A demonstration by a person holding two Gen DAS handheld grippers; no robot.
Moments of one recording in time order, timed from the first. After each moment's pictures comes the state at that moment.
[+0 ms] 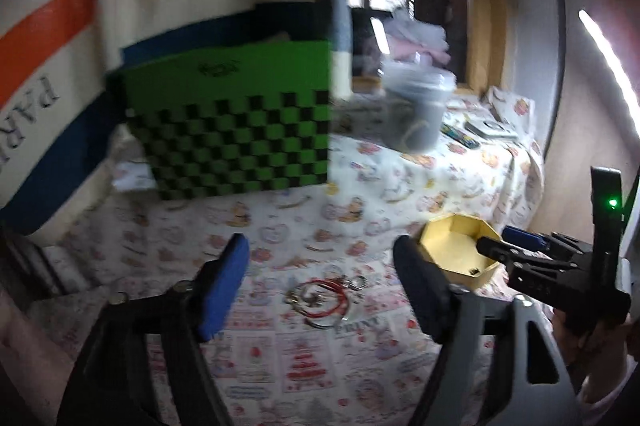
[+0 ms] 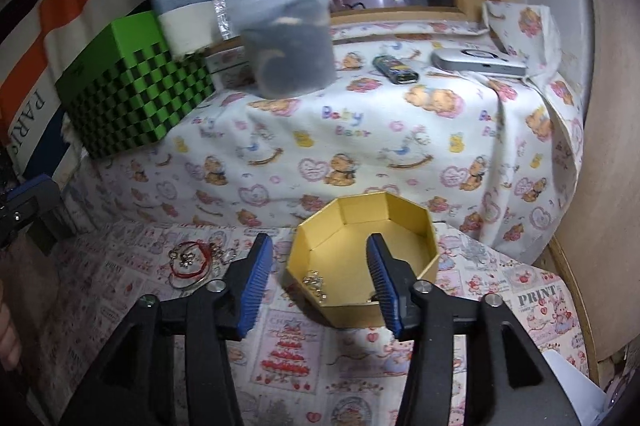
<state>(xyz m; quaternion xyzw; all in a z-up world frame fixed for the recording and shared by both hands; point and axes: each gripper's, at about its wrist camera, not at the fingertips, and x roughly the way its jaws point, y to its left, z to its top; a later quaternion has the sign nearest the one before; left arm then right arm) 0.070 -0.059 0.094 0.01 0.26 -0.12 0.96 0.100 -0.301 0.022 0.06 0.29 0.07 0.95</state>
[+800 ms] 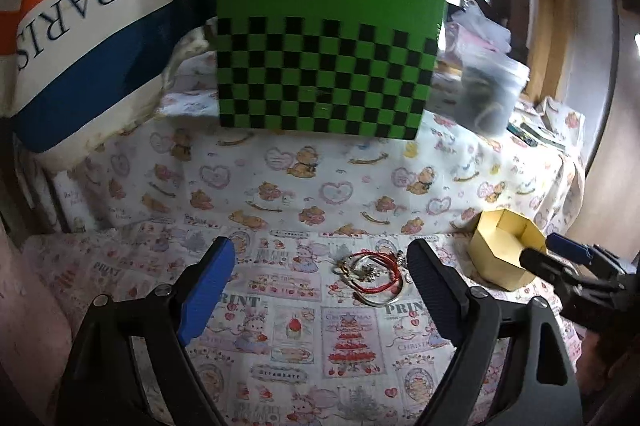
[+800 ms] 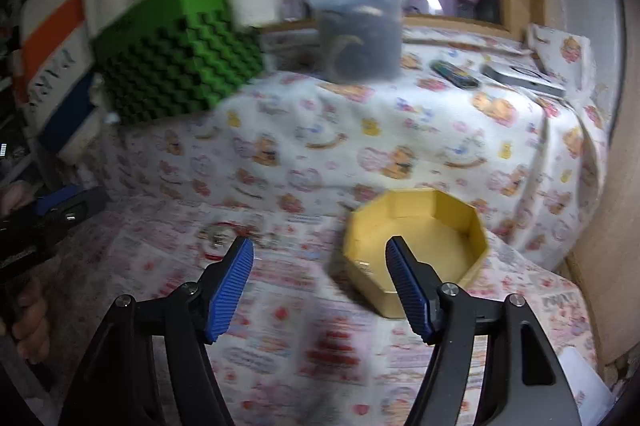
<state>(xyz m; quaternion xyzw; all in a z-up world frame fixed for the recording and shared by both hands) 0.079 -0.011 0.042 -0.06 0.29 -0.05 0.95 0.088 -0.248 0.019 0.02 0.29 0.11 0.95</state>
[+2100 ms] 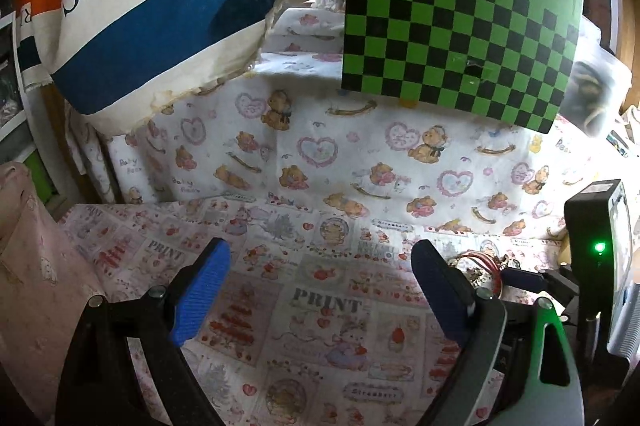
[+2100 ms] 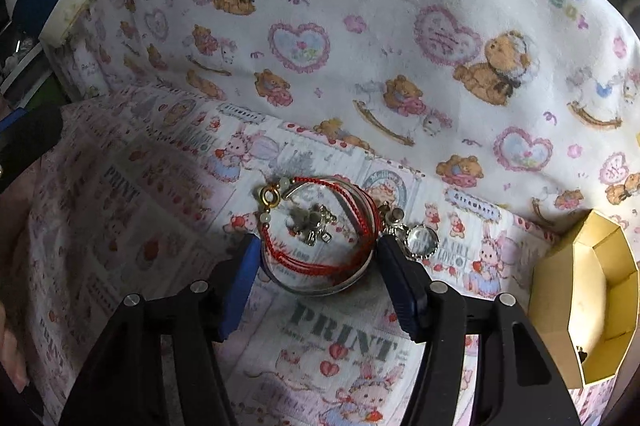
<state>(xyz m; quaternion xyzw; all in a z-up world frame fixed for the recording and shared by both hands) 0.110 0.036 0.010 -0.05 0.33 0.08 0.94 0.202 -0.120 -0.061 -0.10 0.46 0.17 0.86</state>
